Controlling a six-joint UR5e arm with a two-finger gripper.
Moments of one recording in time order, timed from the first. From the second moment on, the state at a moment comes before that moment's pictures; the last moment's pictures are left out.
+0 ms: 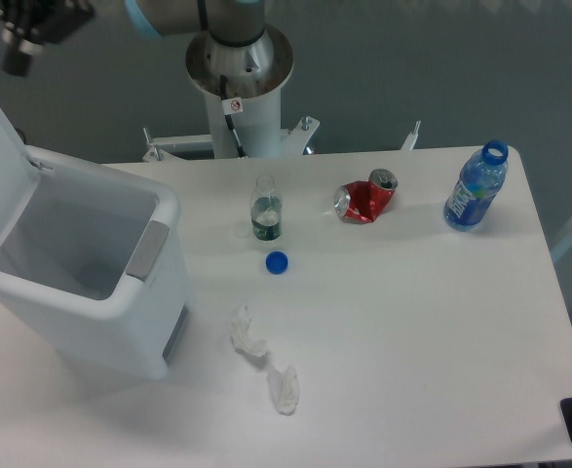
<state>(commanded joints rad) 2.10 -1.30 -1.65 -1.03 1.02 0.79</state>
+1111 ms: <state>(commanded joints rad) 1.95 -1.47 -1.53 -1.05 1.12 0.77</state>
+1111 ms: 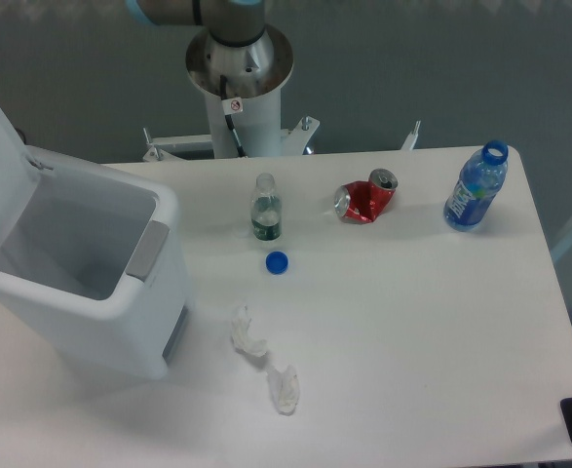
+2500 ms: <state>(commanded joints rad) 2.01 -1.50 -1.53 -1.04 1.31 0.73</state>
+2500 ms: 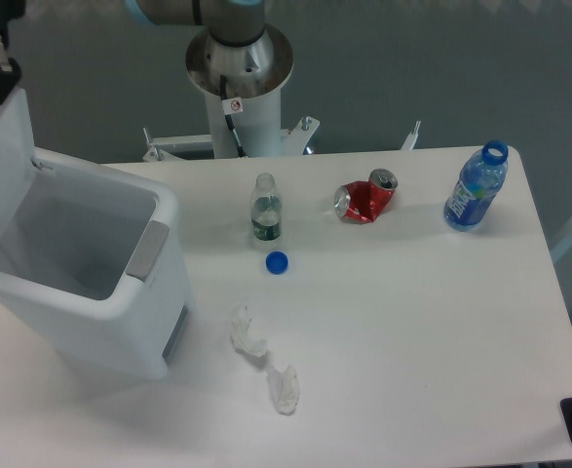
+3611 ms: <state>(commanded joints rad) 2.10 -1.58 -1.57 -1.04 1.31 0.75</state>
